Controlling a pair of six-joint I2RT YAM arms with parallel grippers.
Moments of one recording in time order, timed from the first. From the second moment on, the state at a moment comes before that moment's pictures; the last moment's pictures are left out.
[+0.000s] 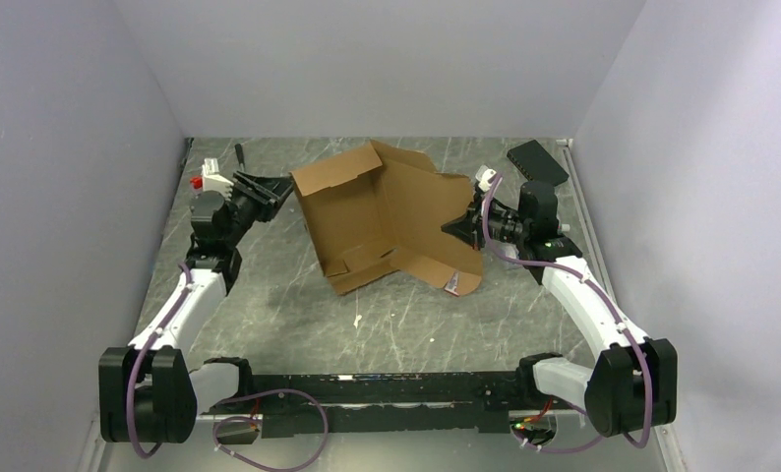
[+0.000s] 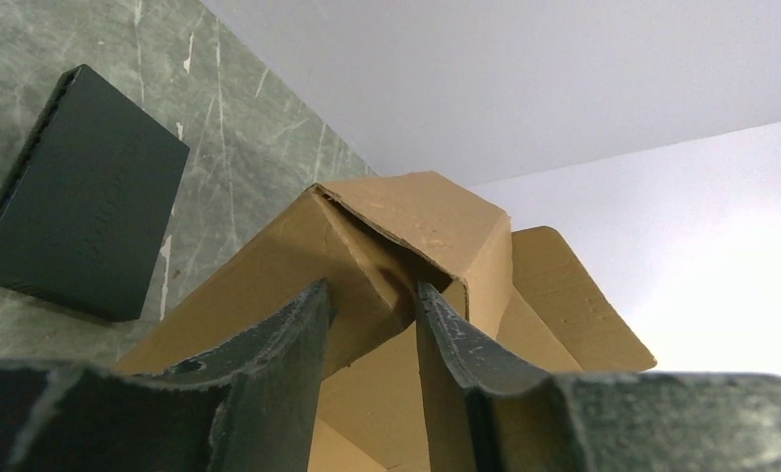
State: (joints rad) left arm -0.03 1.13 0.66 0.41 0.35 -1.16; right arm 0.18 1.15 0.79 -0.05 -0.87 -0.20
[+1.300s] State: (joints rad) left arm -0.13 1.13 0.42 0.85 0.11 -1.38; right arm 0.18 1.17 0.79 -0.02 -0.87 -0.20
